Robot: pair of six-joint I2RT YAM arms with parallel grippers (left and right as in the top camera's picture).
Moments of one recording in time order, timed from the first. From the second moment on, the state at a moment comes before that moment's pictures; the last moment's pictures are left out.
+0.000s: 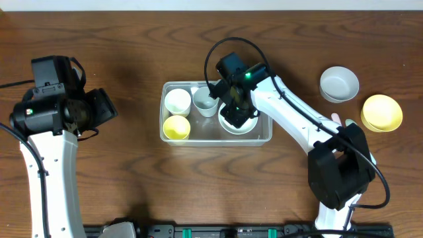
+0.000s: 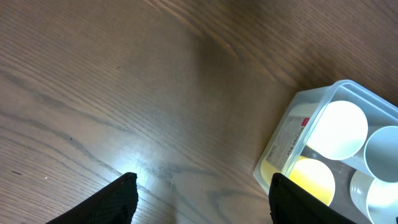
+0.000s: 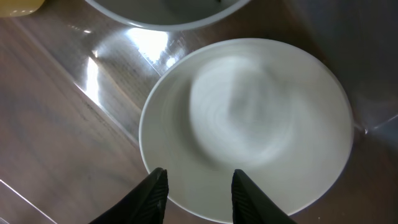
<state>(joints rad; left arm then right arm) 0.21 1.31 1.38 -1.22 0.02 -0.30 0.59 1.97 1.57 -1.06 -0.08 -0.23</state>
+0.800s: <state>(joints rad) 0.21 1.31 1.38 -1.22 0.02 -0.30 0.49 1.97 1.46 -0.91 -0.01 -0.17</state>
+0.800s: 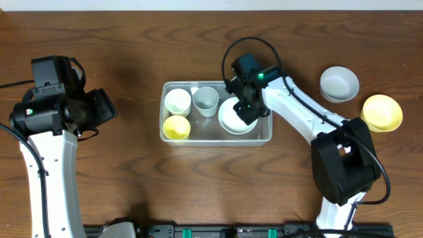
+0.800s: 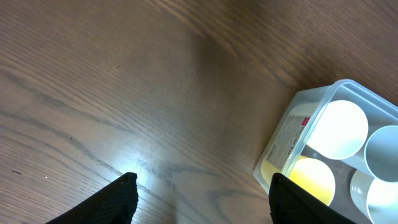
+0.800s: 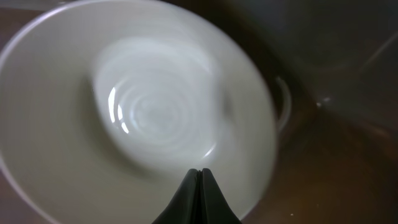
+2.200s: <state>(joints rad) 0.21 1.31 1.38 -1.22 0.02 -0.30 0.48 1.97 1.45 -0.85 0.13 0.00</state>
